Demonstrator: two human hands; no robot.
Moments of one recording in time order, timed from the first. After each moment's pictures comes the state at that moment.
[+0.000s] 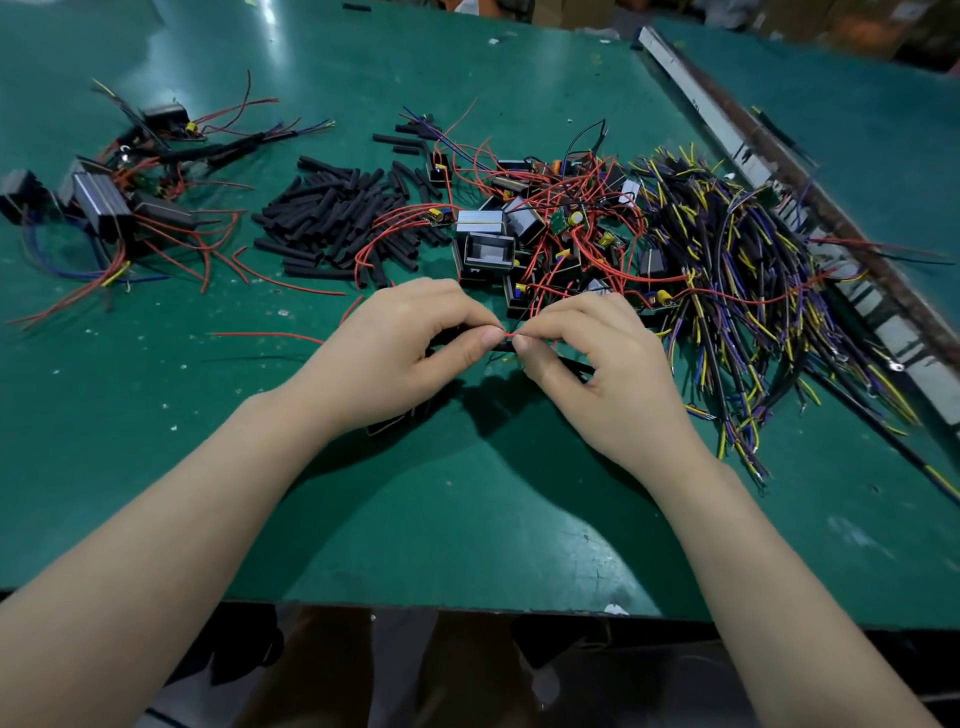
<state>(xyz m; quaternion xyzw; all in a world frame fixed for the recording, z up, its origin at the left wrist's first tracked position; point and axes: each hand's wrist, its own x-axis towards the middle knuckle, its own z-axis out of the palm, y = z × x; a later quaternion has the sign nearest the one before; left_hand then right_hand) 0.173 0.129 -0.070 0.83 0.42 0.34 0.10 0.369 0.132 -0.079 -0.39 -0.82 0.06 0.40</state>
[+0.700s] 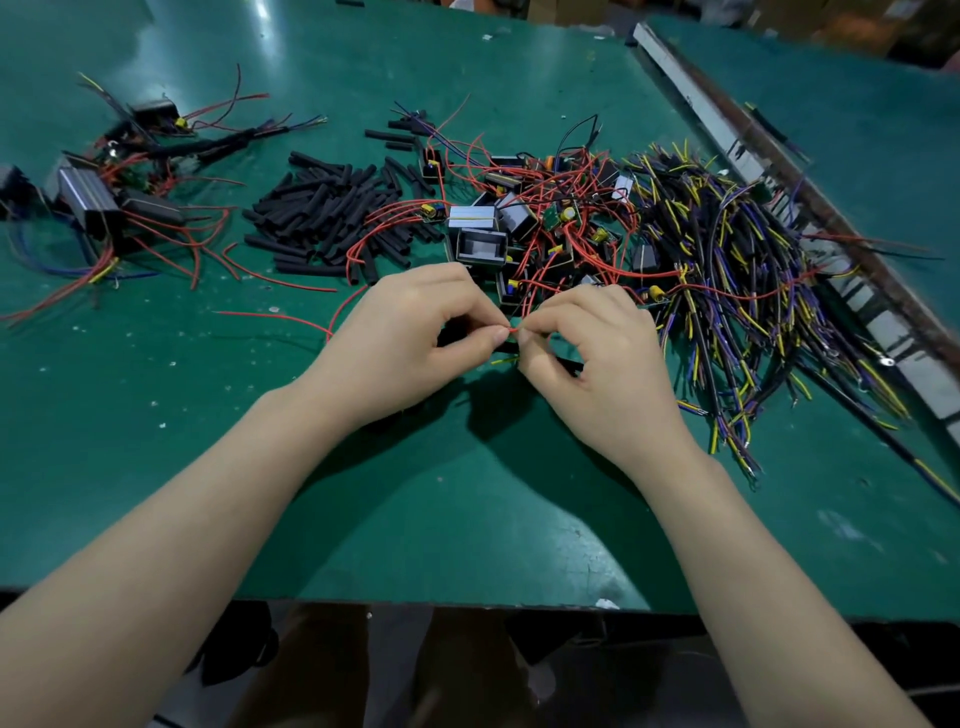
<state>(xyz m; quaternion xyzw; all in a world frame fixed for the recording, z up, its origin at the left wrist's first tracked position) 0.184 0.133 -0.070 0.82 0.40 0.39 0.09 0.368 0.132 -0.079 -0.43 -0.81 0.02 0.39</state>
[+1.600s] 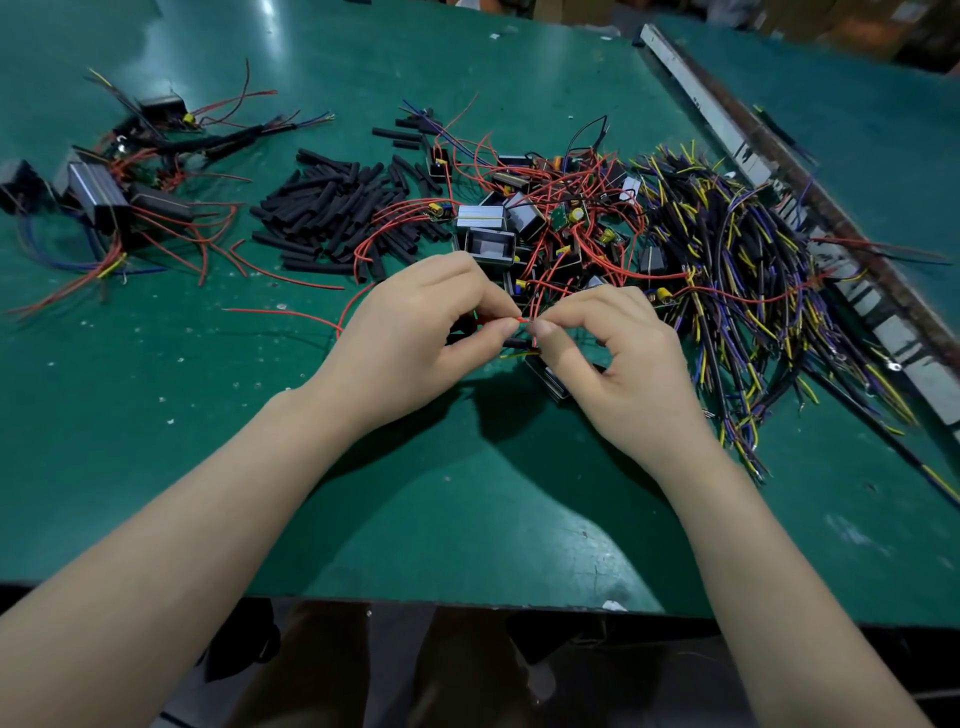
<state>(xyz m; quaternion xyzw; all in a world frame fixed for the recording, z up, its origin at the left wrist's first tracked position) 0.183 0.130 -0.071 0.81 0.40 0.42 0.06 0.373 0.130 -0.072 -0.41 -0.81 0.09 0.42</state>
